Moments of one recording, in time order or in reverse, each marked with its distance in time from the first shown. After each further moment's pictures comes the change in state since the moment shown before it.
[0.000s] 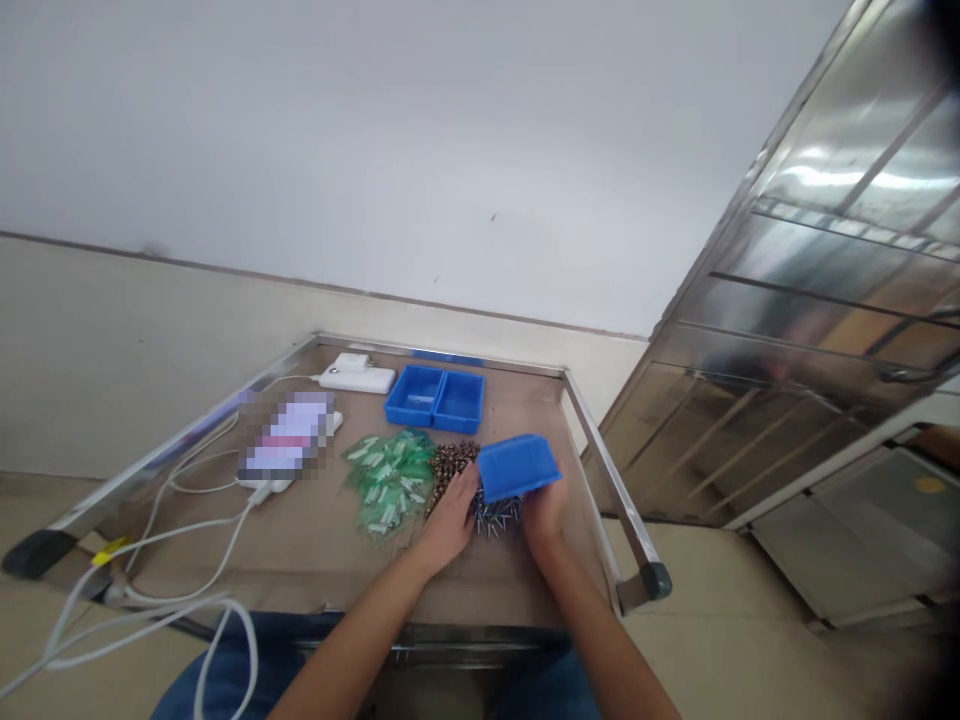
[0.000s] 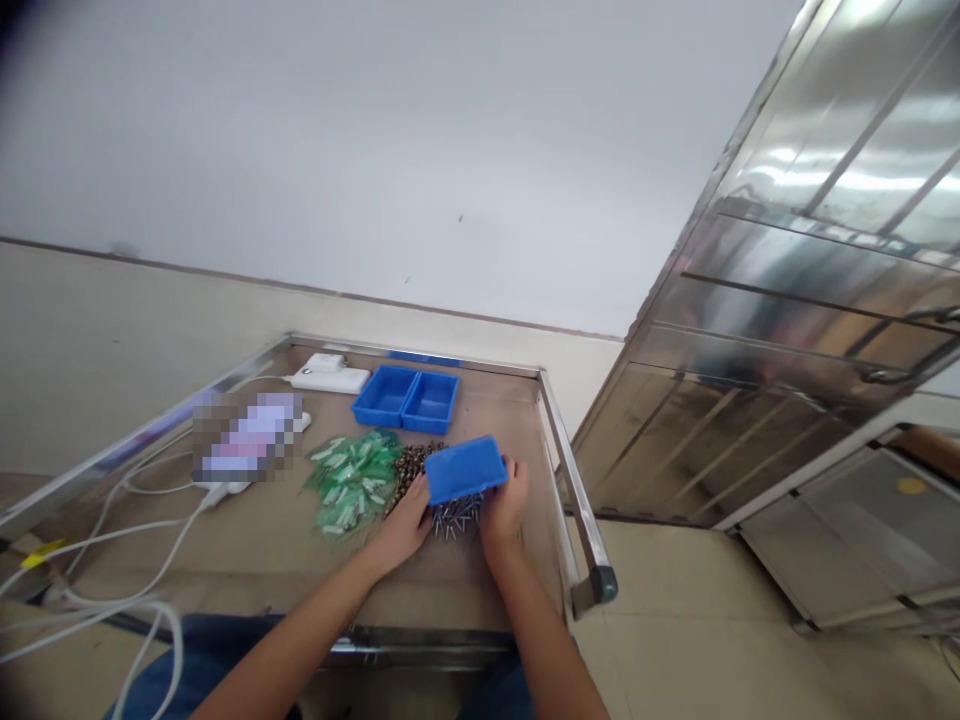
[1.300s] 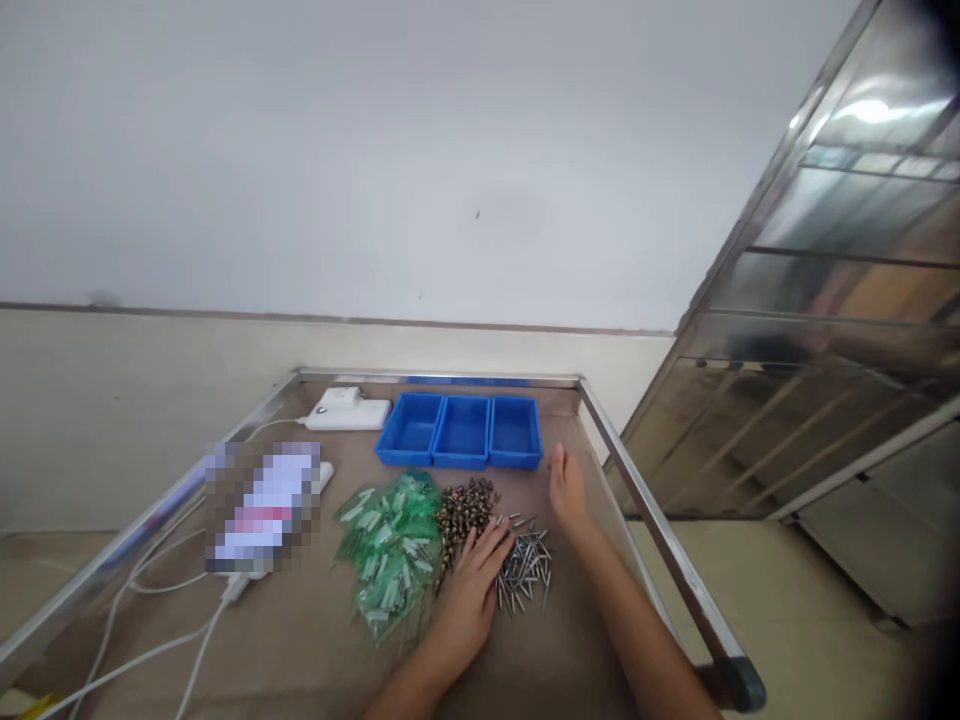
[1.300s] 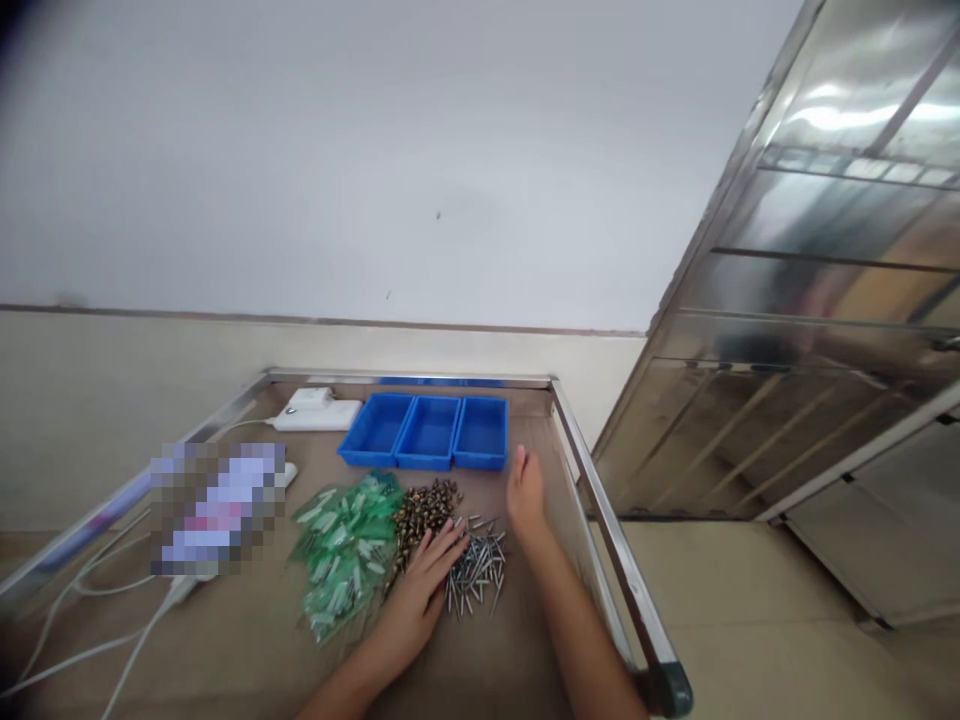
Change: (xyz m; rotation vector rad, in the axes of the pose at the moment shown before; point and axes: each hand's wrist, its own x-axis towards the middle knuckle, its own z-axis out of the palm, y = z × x) left_hand -0.001 0.014 -0.015 0.014 -0.192 -0.019; right_hand 0.068 0.025 0.043 -0.001 -0.202 0.376
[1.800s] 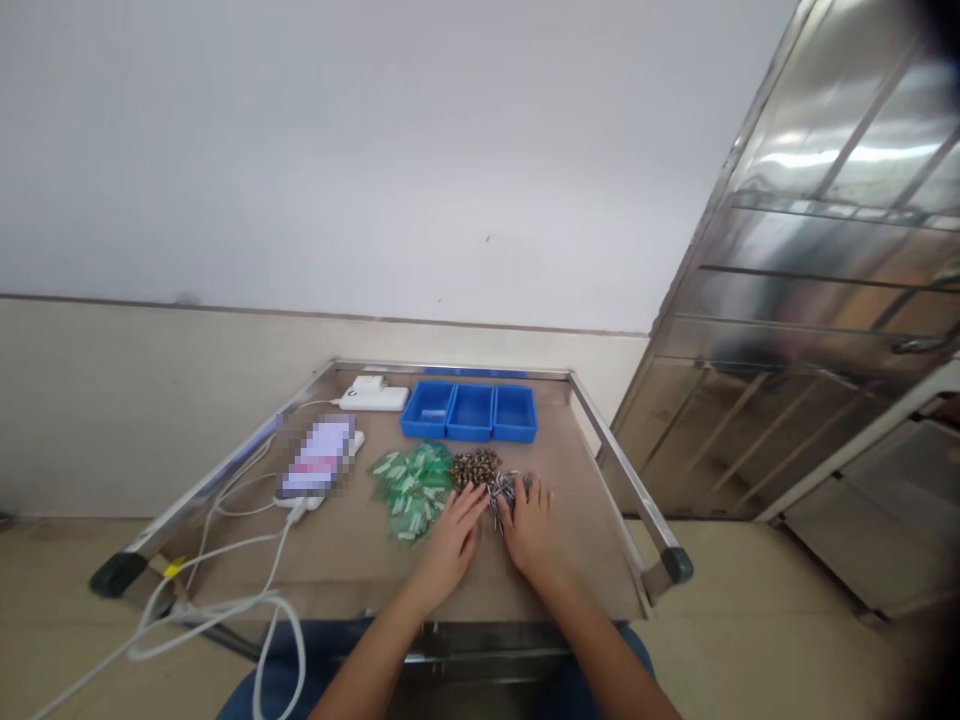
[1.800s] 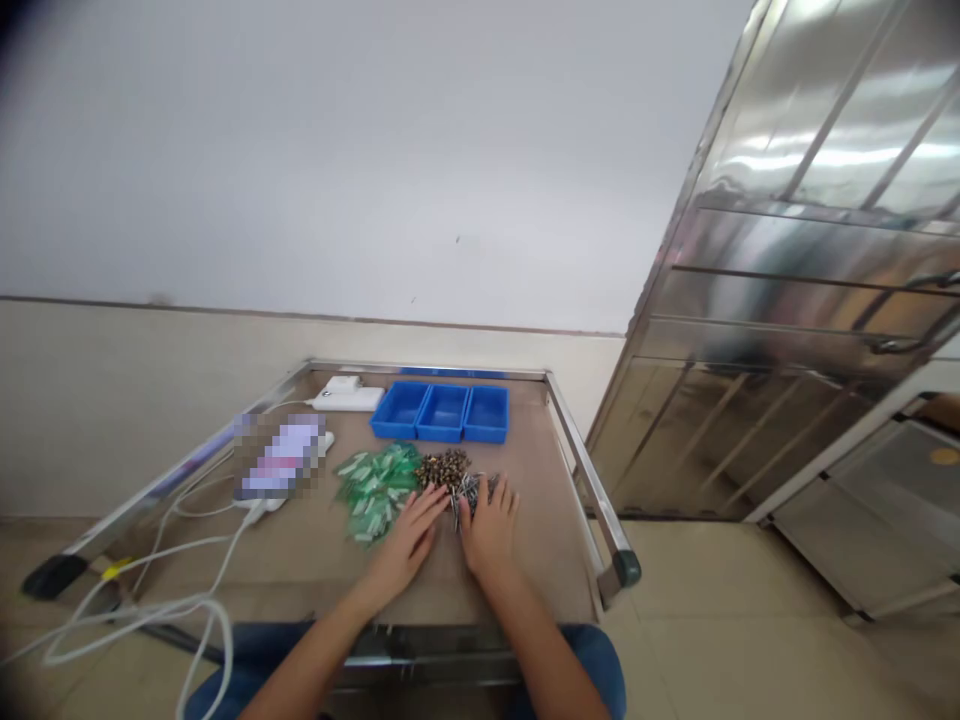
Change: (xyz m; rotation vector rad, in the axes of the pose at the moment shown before) left_hand -0.036 0.004 -0.024 0.136 0.148 0.073; right_hand -0.133 -0.012 0.005 -0.499 -0.082 -0.335
